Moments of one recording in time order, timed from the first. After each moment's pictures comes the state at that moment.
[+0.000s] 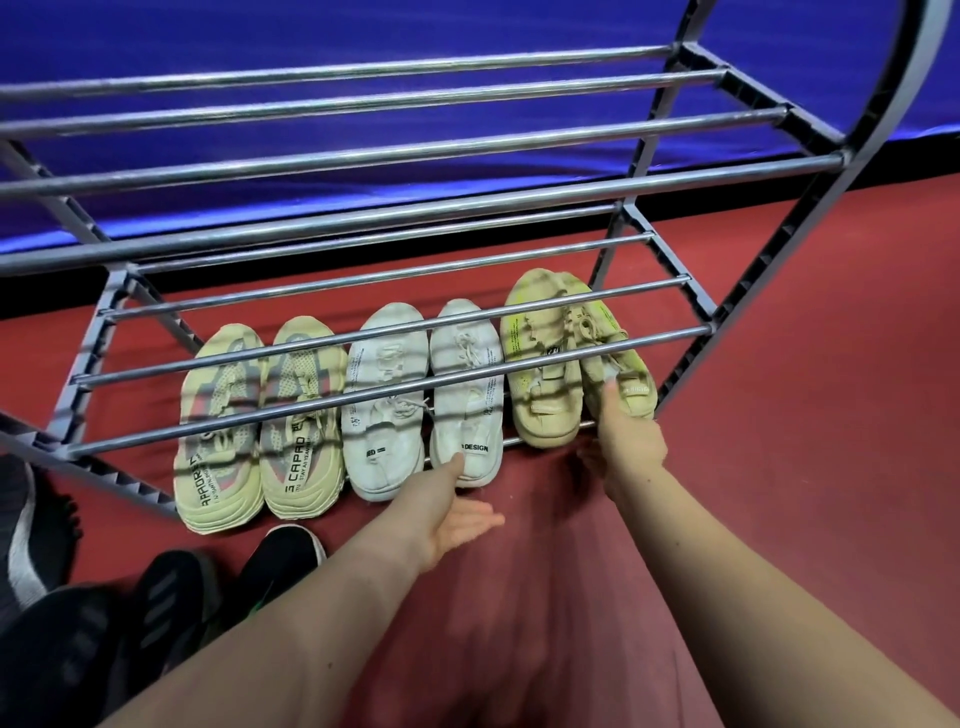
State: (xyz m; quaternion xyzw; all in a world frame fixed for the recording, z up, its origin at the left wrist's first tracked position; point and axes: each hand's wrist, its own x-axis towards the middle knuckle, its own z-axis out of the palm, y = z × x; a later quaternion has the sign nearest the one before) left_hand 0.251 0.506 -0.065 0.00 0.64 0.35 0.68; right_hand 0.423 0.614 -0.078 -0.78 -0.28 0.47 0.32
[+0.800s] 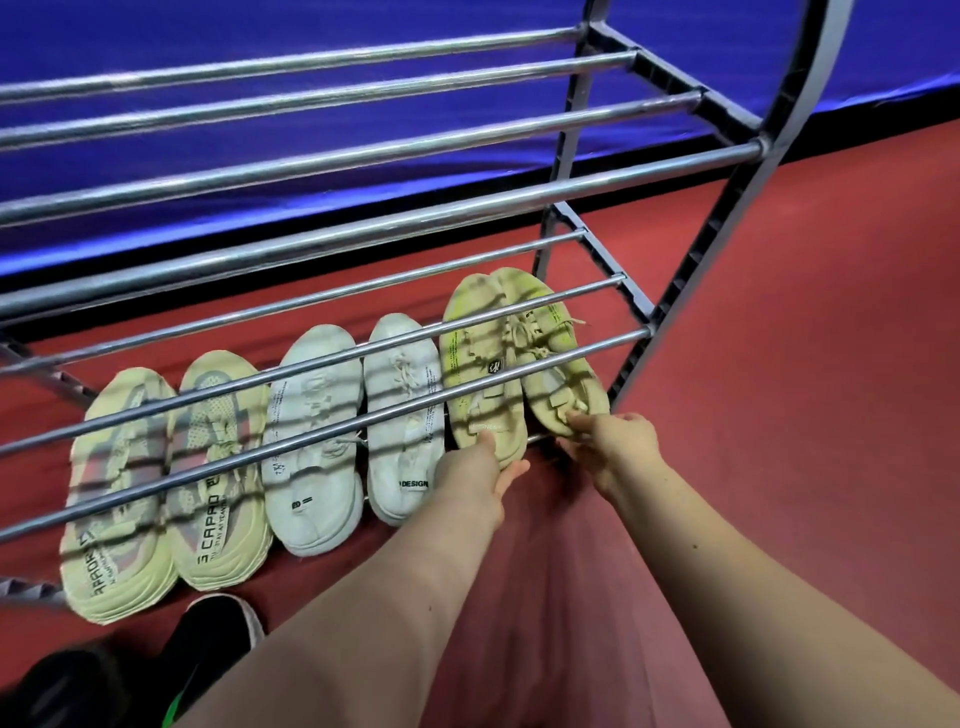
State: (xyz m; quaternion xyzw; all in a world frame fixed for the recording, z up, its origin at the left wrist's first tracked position) left_hand 0.336 0.597 -0.077 -0.09 0.62 0.49 0.61; right_hand 0.461 0.639 -0.072 -0.67 -0.13 0.59 0.43
